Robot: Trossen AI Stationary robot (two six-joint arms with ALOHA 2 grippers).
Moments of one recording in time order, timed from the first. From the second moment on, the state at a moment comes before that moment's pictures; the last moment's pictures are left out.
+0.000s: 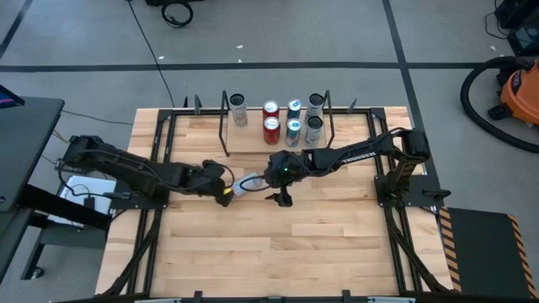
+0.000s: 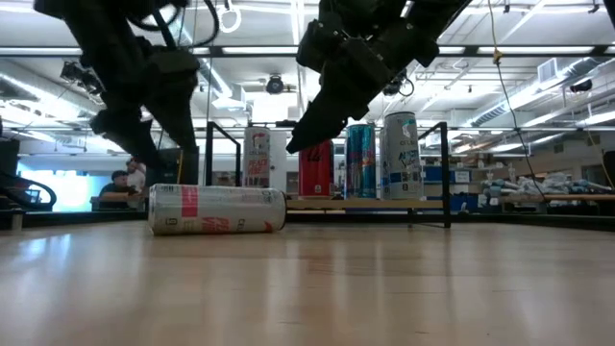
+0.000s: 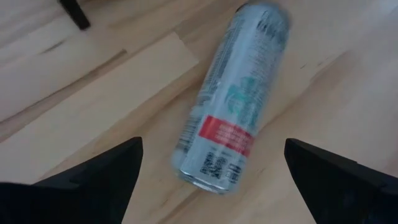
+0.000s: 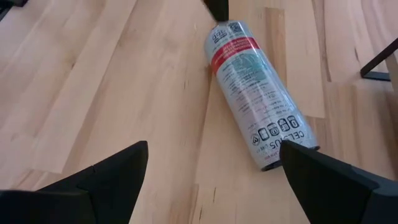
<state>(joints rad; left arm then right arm) -0.20 1.25 0.74 -0.57 -0.39 -1.04 -0.02 1.78 1.17 -0.13 -0.15 -0.10</state>
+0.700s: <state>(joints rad) -0.13 1.44 0.74 -0.48 -0.32 -0.97 -0.02 1.78 1.17 -0.13 -0.15 -0.11</state>
